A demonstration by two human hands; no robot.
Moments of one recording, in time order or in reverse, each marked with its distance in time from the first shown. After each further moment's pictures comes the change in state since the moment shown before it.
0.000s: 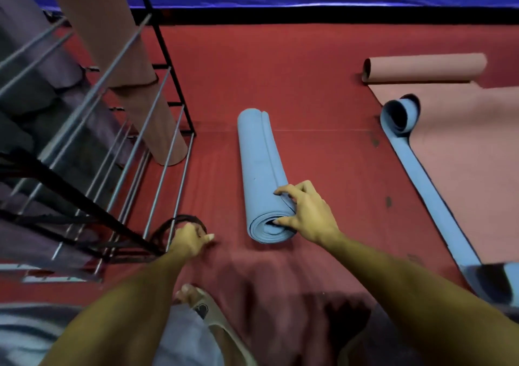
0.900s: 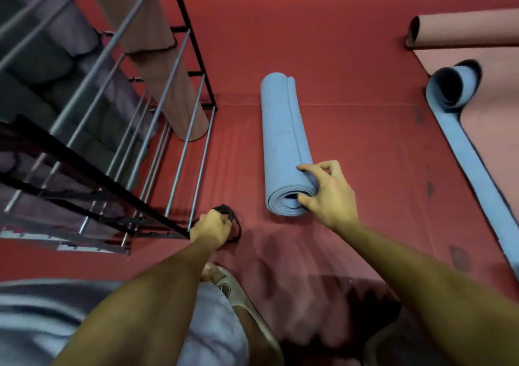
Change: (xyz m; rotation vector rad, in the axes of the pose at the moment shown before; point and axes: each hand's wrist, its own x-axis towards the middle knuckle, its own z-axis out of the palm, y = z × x) left_hand -0.022 0.006 0.015 0.113 0.069 -0.142; right_hand 0.016 -0.002 0.040 0.031 0.128 0.066
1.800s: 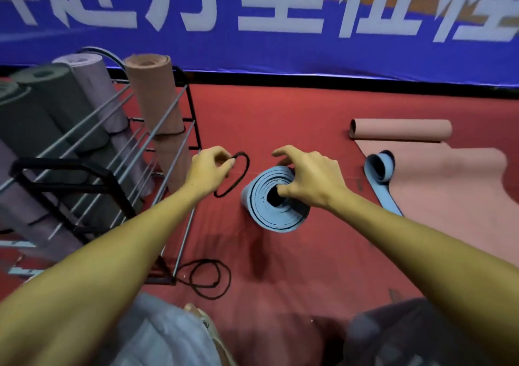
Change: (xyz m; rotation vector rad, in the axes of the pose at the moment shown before) left_hand -0.121 0.155 -0.248 -0.489 0.447 0.725; right_hand -0.024 -0.158 -0.225 -0.314 0.039 -0.290
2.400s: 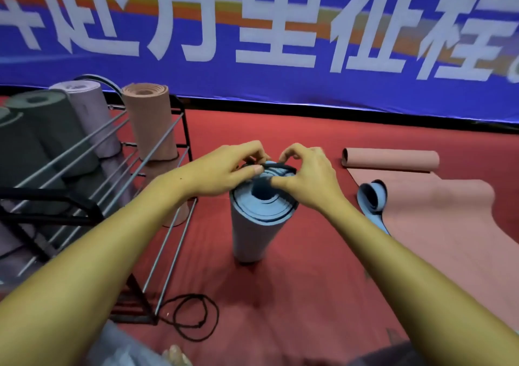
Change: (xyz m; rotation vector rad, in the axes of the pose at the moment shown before) left_hand 0.030 0.106 -0.055 0.079 -0.501 0.552; right_hand 0.040 -0.006 -0.033 0.269 0.216 0.212
